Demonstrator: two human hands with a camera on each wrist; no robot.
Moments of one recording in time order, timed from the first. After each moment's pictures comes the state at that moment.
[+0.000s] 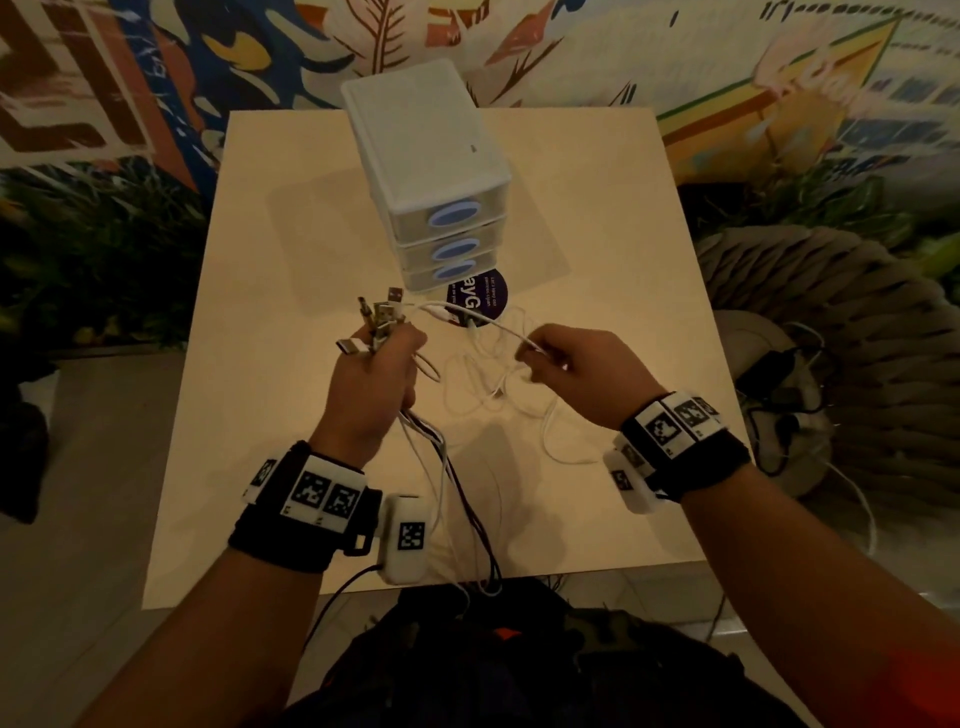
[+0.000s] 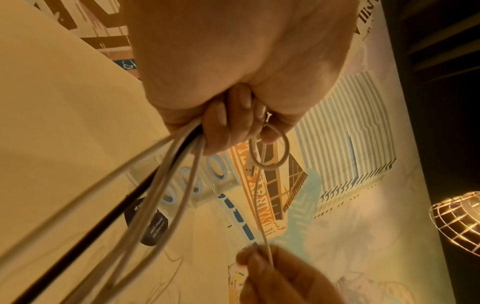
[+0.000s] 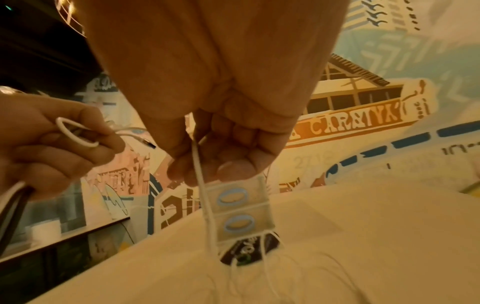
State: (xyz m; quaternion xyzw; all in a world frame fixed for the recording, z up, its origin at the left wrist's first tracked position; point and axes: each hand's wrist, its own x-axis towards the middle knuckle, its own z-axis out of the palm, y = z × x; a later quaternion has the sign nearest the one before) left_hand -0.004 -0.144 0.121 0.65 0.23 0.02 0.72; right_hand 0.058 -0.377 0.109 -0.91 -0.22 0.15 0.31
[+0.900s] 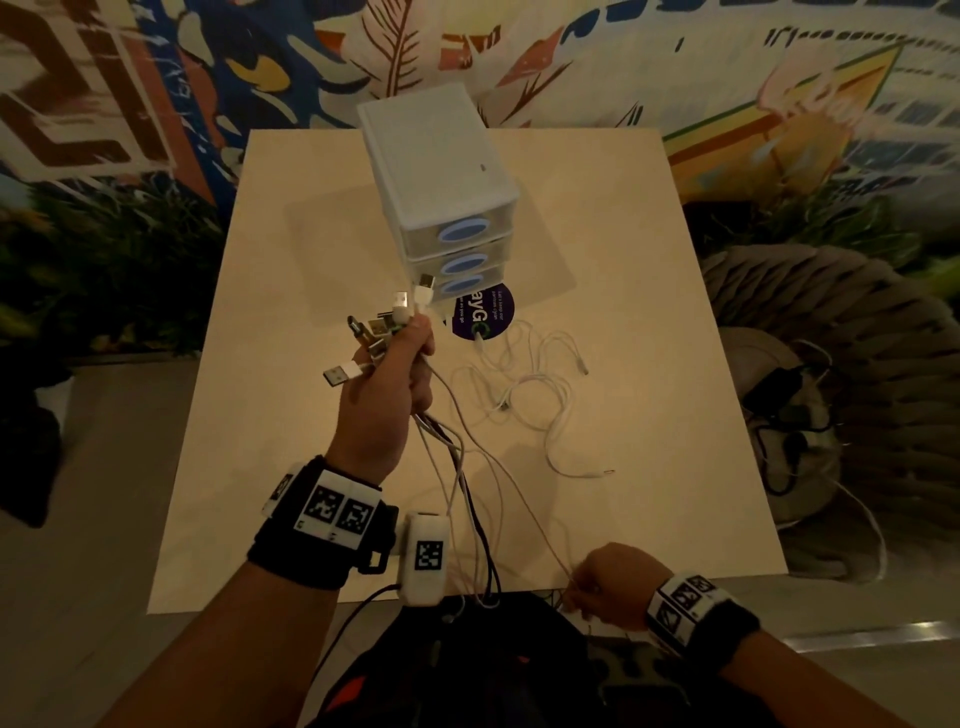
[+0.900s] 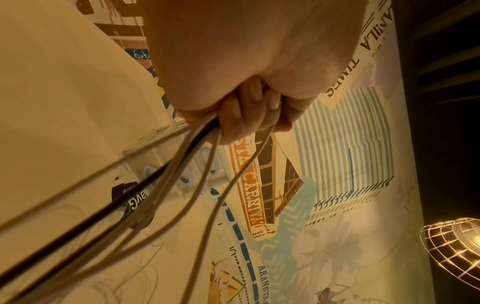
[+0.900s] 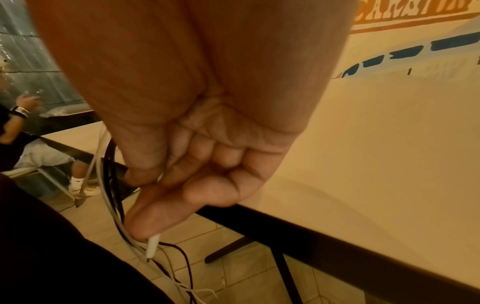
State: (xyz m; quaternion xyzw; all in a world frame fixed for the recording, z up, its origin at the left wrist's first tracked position) left_hand -0.011 -0.151 0.131 0.58 0.16 0.03 0.80; right_hand -0.085 -0.444 -0.002 -0.83 -0.21 0.51 0.08
